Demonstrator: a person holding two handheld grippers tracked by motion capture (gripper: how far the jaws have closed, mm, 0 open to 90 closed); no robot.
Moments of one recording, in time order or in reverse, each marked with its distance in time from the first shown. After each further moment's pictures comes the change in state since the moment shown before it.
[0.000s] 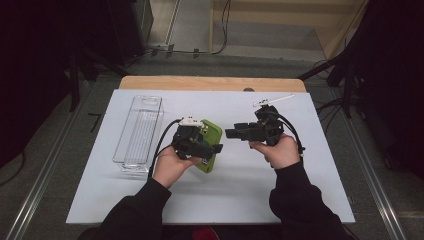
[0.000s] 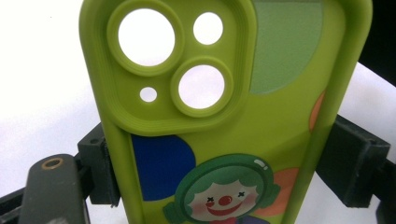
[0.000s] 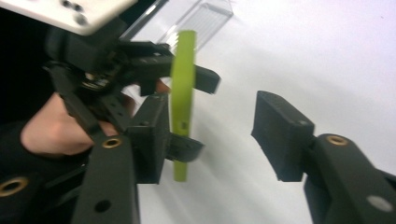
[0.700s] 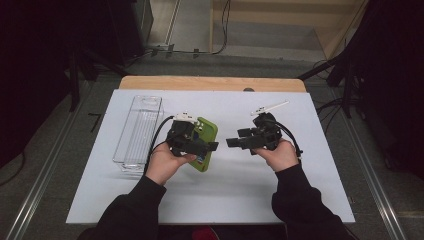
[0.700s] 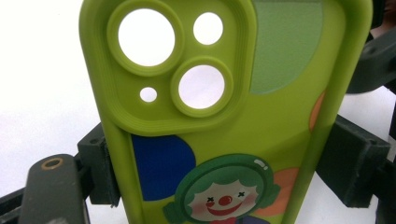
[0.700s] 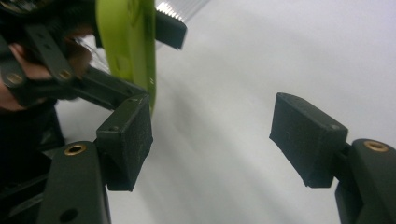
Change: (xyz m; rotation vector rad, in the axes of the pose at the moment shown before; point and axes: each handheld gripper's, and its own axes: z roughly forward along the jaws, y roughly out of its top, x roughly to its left) left arm 0.008 0.007 -0.016 0.029 -0.015 -0.010; right arm -0.019 -0.018 0.017 0.071 -0.011 -0.055
